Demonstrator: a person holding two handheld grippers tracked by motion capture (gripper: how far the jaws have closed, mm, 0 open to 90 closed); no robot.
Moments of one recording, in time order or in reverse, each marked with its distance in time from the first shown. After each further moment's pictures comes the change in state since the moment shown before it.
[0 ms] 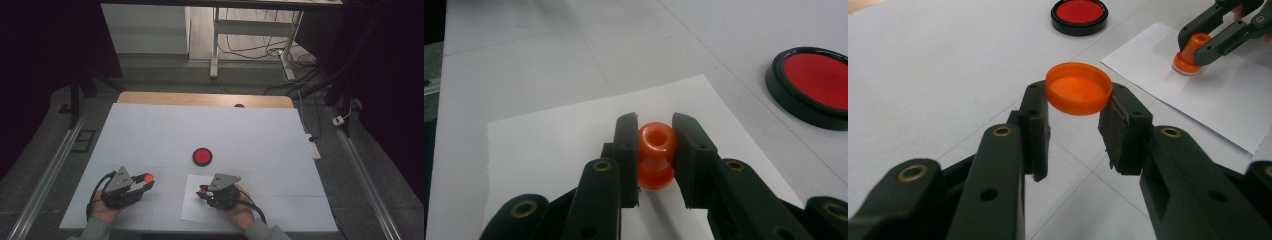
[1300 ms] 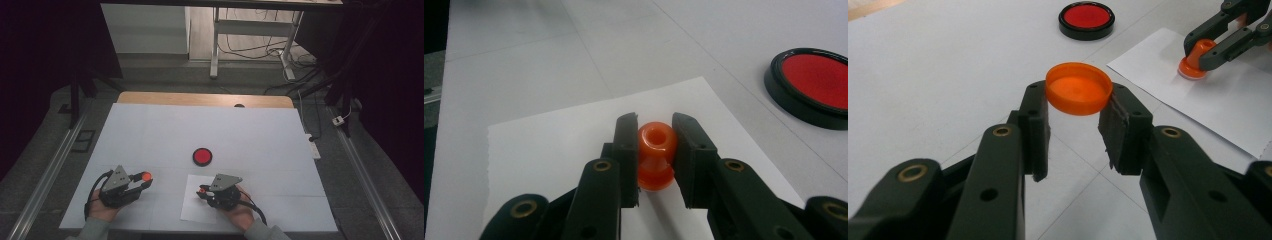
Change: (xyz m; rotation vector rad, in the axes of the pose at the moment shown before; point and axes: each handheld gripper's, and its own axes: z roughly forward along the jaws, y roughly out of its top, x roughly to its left) left arm 0.004 0.001 -0.004 -0.011 0.013 -0.010; right arm -0.001 -0.004 0.000 -0.029 0.005 0.015
